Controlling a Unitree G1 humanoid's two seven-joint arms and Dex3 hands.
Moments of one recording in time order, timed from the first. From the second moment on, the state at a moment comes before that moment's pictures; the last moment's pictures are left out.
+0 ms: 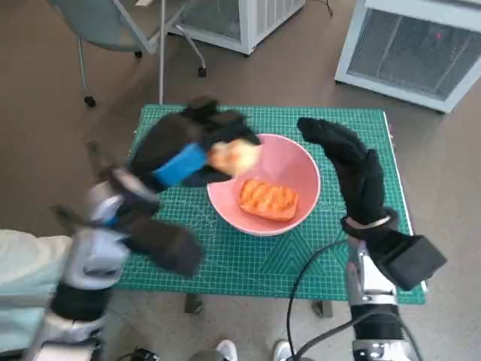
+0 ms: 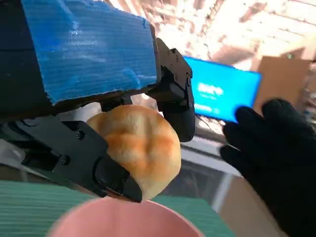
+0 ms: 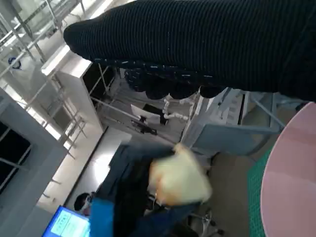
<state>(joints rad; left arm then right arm) -0.67 0.40 -0.22 0.05 0.51 -0.17 -0.23 -0.52 -0.08 -0.07 0.44 0.23 -0.70 0.41</state>
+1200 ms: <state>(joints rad) -0.68 0.35 -0.29 0.29 0.47 -0.27 -0.24 -0.45 -0.07 -0.09 0.30 0.24 -0.64 0.37</state>
